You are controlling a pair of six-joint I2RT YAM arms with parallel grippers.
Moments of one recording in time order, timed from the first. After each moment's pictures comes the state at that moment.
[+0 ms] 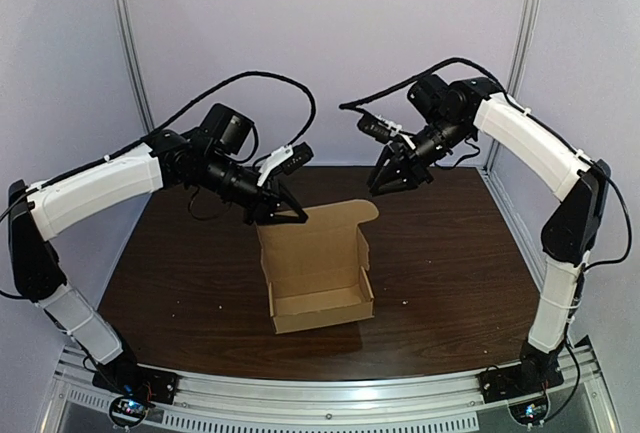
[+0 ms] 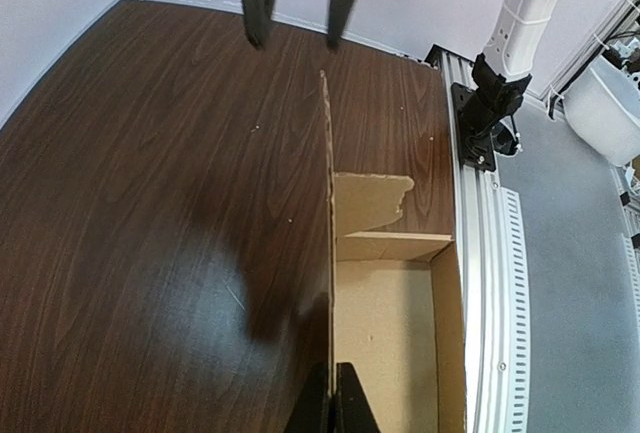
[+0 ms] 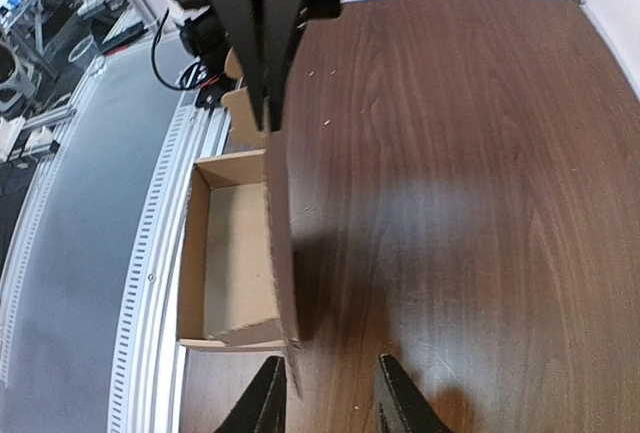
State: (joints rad) left arm -0.74 1.58 1.46 -0.68 0.67 0.15; right arm 0.54 1.91 2.06 -1.35 -0.95 -0.85
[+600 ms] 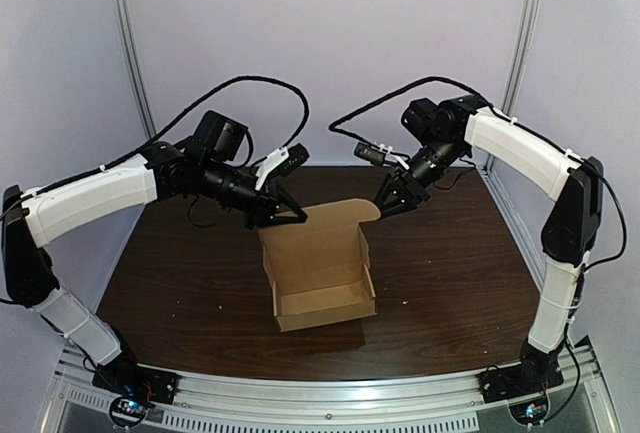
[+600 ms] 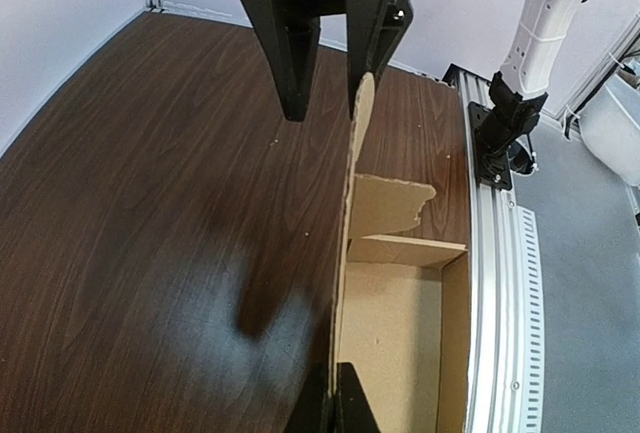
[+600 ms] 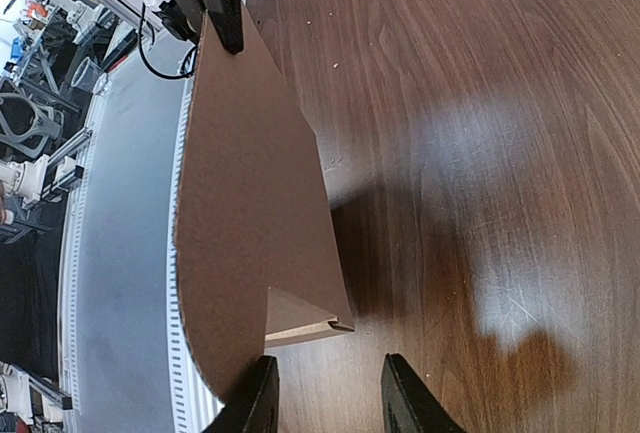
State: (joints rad) left arm -0.74 1.52 1.35 -0.53 0.64 0.09; right arm 0.52 1.90 1.92 -1.34 -0.94 -0.67
